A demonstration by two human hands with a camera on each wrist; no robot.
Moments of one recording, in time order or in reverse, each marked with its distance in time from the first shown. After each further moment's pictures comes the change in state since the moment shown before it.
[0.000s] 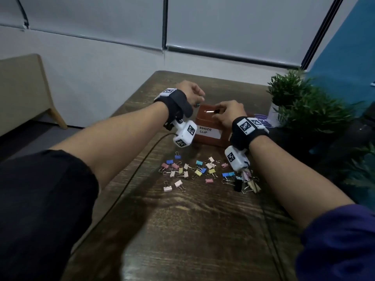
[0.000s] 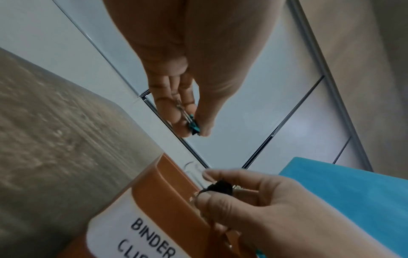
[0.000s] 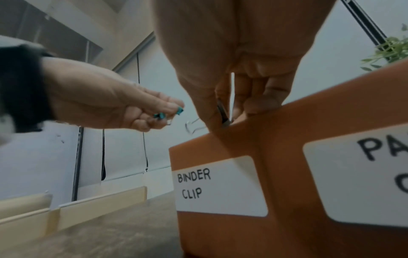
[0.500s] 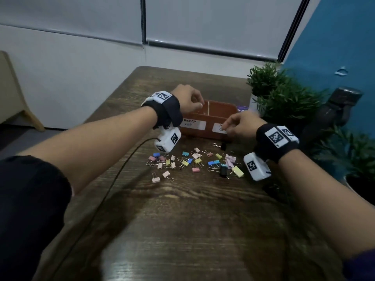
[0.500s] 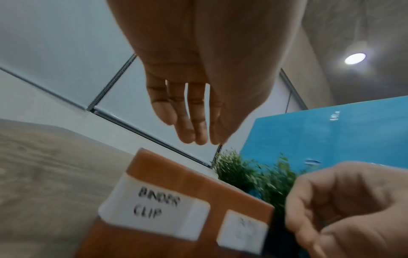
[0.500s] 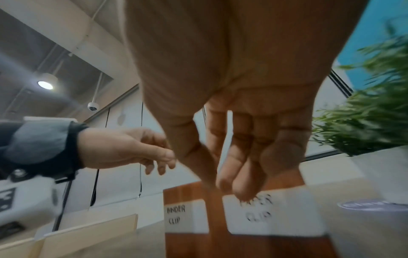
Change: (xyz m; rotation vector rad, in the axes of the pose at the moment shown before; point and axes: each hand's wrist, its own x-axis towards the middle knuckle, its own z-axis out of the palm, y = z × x) left_hand -0.040 0.025 0.022 0.419 -0.138 0.333; right_hand -0.084 0.049 -0.066 0.004 -0.252 0.079
